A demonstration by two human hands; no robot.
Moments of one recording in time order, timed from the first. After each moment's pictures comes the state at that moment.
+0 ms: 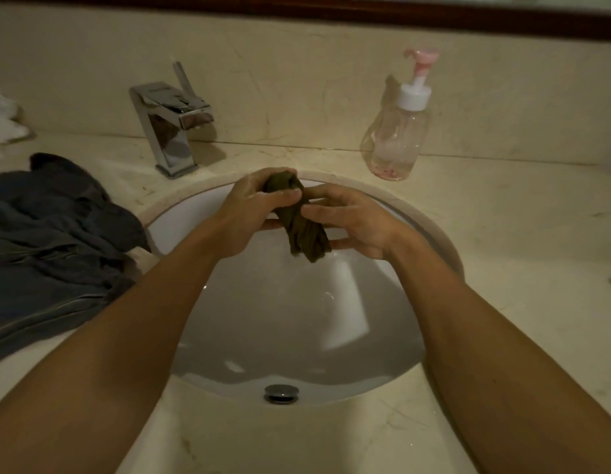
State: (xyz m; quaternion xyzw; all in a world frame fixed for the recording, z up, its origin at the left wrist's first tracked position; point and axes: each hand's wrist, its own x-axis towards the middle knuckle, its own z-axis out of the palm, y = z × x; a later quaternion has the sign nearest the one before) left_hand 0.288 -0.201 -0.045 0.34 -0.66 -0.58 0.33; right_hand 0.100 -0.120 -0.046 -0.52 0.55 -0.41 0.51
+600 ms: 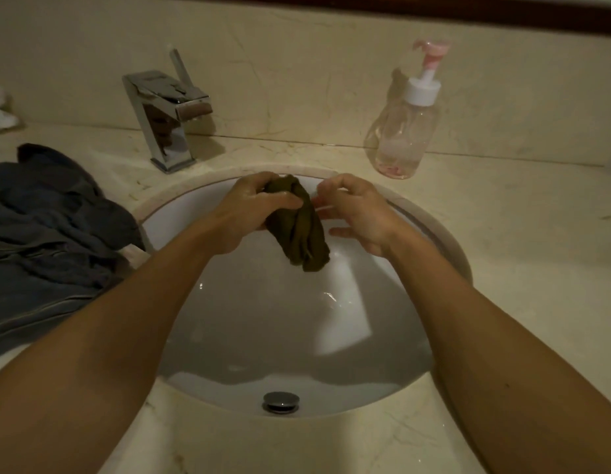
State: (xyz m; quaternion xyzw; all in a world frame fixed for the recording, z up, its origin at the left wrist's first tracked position) left_hand 0.290 -0.205 -0.051 0.38 -0.70 -0.53 0.29; right_hand 0.103 -0.133 -0.048 -0.47 0.63 -0.46 0.42
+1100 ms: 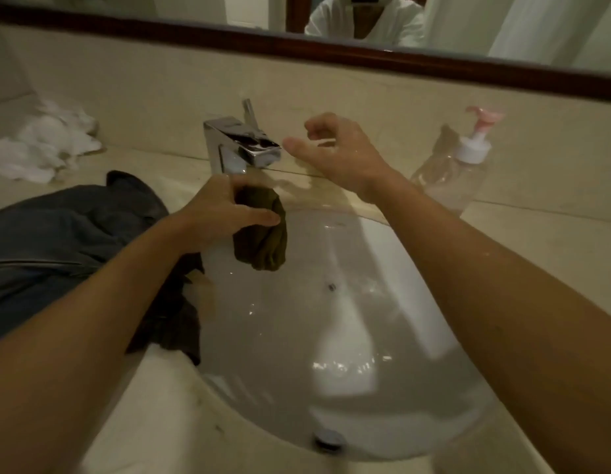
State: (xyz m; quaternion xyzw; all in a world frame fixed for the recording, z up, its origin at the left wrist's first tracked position) left_hand 0.386 -0.236 0.007 0.44 -0.72 -0.43 0.31; right_hand 0.177 -0.221 0.057 -0.65 0.61 -0.40 0.20
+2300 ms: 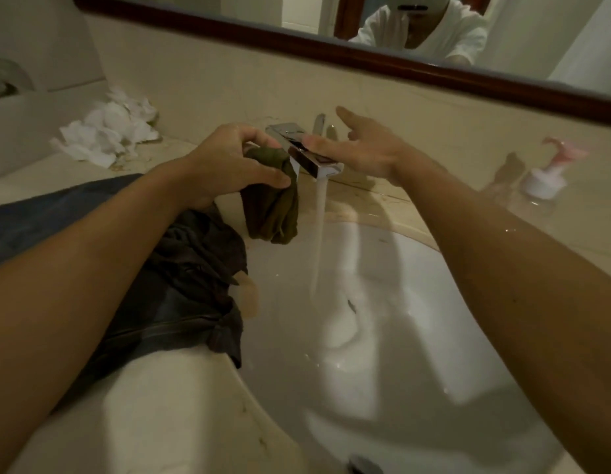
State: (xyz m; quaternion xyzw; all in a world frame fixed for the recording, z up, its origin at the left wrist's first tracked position) left_hand 0.439 -0.261 0.058 0.47 -0.69 -0.43 0.34; right_hand 0.213 -0.267 0.087 -0.69 0.66 -0.20 0.21
